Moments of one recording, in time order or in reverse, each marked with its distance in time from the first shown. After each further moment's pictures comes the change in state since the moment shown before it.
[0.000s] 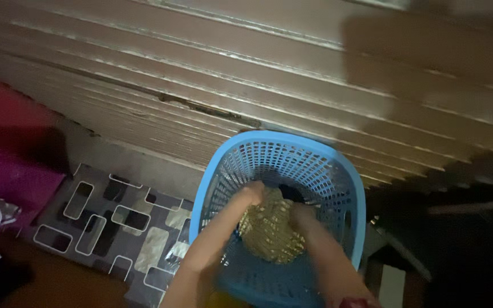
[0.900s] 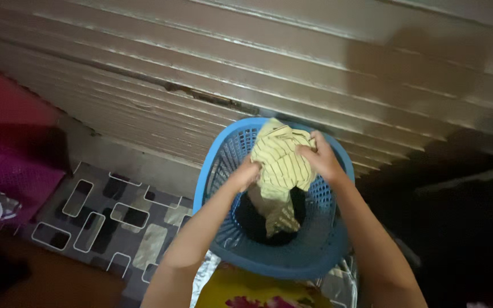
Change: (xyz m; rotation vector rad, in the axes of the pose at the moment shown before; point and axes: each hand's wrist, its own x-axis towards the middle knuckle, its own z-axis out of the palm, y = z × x) left_hand -0.098 0.046 -0.073 -1.480 0.207 0.136; right_hand -0.209 0.059 -0.111 1.326 0.951 -0.577
